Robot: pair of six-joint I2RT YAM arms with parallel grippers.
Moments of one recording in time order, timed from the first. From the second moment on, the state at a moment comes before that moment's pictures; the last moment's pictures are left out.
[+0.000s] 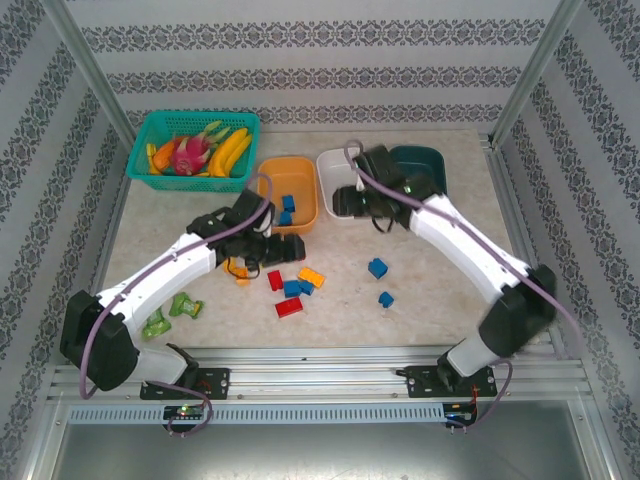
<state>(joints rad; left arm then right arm) -0.57 1.37 1.08 -0.78 0.28 -0.71 0.57 1.49 1.37 -0.76 -0.02 0.47</state>
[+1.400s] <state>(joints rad) -0.74 1.75 1.11 -0.77 0.02 -0.72 0.67 0.91 0.66 -0.48 -0.28 0.69</state>
